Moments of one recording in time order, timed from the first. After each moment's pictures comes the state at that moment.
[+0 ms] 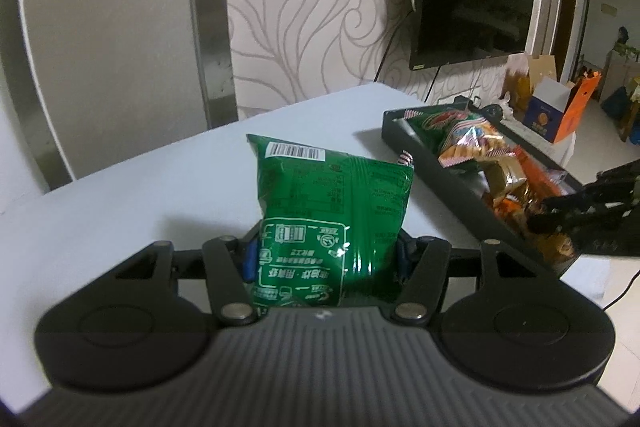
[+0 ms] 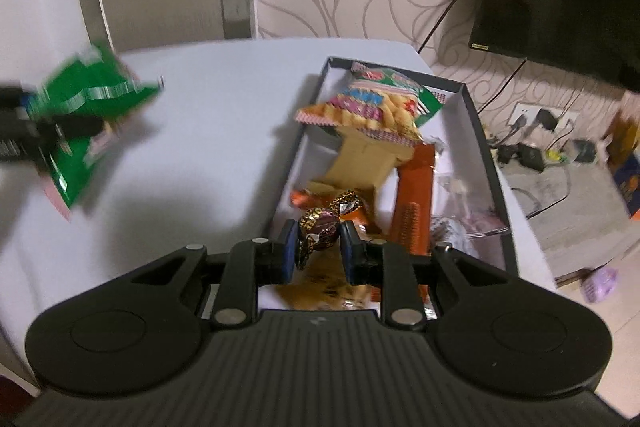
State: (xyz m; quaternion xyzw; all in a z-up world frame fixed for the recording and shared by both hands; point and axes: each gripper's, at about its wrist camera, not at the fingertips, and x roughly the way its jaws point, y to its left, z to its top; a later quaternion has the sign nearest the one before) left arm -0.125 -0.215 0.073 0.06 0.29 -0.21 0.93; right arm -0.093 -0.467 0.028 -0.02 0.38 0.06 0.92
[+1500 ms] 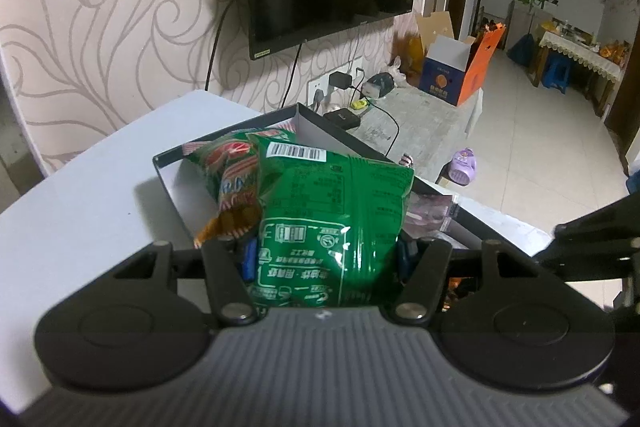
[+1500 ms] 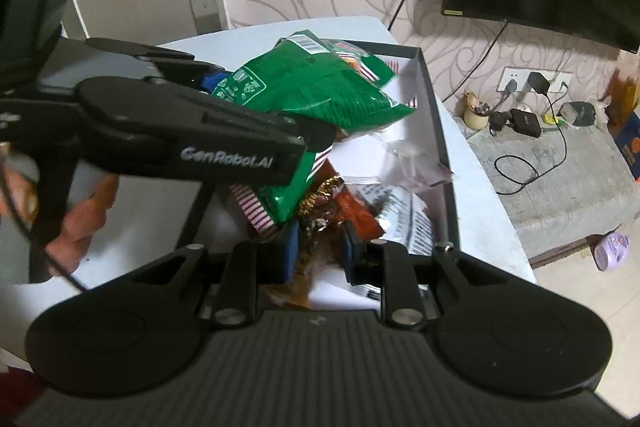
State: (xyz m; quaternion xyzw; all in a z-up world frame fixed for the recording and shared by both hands) left arm -0.078 -0.409 0.048 0.12 0.31 -0.37 0.87; right arm -0.097 -0.526 0.024 0.04 0.40 0.06 0.91
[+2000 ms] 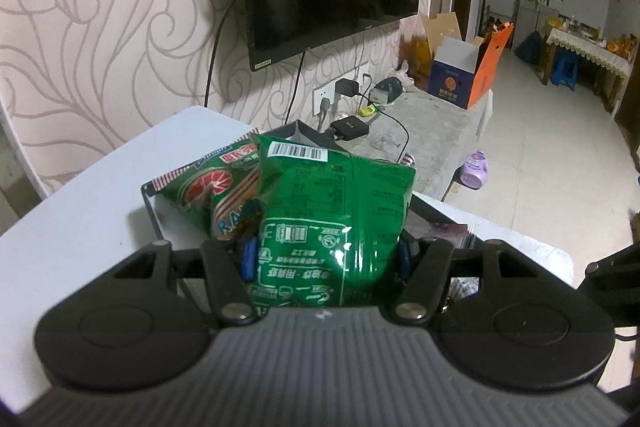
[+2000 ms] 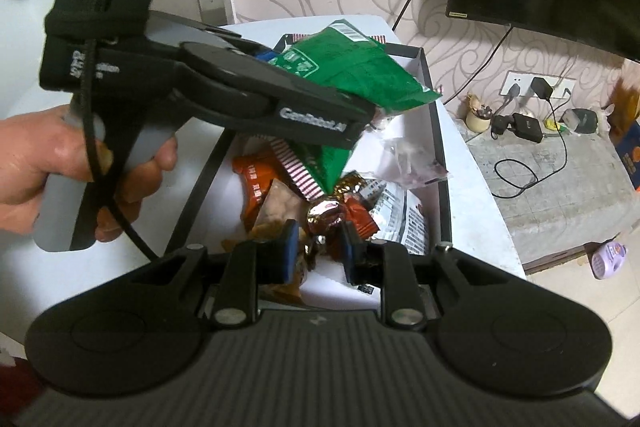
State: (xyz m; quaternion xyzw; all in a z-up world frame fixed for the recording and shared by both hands) left arm -0.067 -0.432 0.047 0.13 0.29 -0.36 0.88; right arm -0.101 -0.526 0.026 0.03 0.40 0.07 0.91
